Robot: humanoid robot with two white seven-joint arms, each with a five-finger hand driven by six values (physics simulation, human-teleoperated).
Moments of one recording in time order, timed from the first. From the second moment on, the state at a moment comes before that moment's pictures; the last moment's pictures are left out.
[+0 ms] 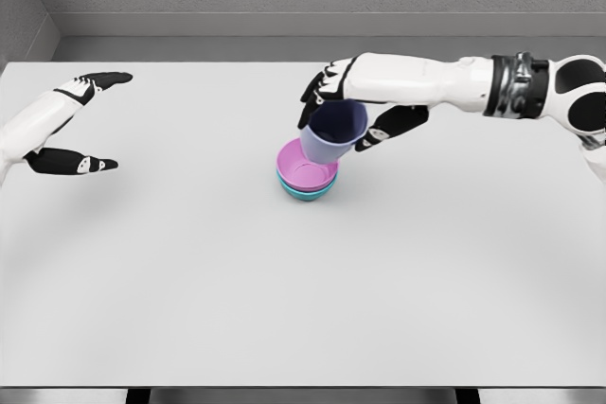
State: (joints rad) left arm -0.19 0.50 0.17 -1.51 -0.19 -0.61 -0.61; right arm -0.91 -0.69 0.81 -1.57 -0.09 -0.51 0.61
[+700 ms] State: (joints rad) left arm -0.19 0.49 0.17 -1.51 -0.19 -0.61 -0.61; right arm -0.90 -0.61 0.84 -1.51 -0.03 -0.50 0.61
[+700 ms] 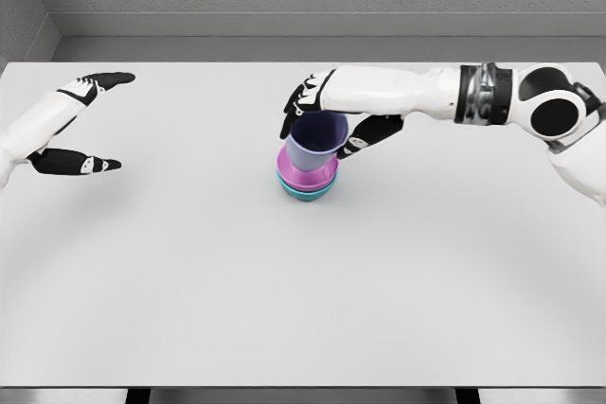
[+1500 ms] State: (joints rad) left arm -0.19 0.49 0.17 -1.51 -0.19 -0.61 -0.61; right arm -0.90 -0.57 0.85 -1.45 0.01 -0.50 0.61
